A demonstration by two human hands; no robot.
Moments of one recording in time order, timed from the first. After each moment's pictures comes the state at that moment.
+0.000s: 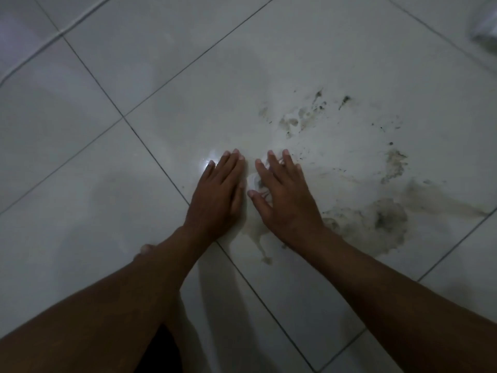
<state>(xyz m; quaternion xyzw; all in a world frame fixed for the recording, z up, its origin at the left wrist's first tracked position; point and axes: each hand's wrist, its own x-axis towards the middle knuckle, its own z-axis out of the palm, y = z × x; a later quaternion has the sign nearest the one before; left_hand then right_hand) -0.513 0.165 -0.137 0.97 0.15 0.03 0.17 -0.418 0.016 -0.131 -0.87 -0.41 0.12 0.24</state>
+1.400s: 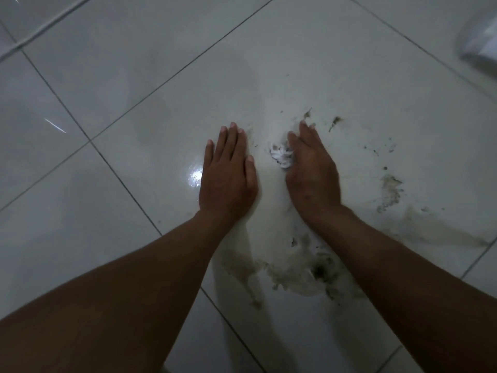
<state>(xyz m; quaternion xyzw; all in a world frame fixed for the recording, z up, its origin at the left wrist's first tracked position) -0.407 0.168 -0.147 0.96 0.24 0.07 0.16 -0.319 0.043 -0.128 -0.92 -0.25 0.04 0.28</state>
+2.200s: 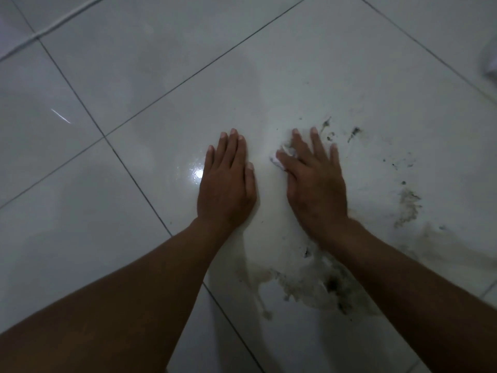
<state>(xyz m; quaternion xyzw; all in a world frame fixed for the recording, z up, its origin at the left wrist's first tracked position) -0.425 0.188 -0.151 0.95 0.25 0.08 0.17 -0.326 0.048 -0.140 -0.91 -0.38 0.01 0.19</state>
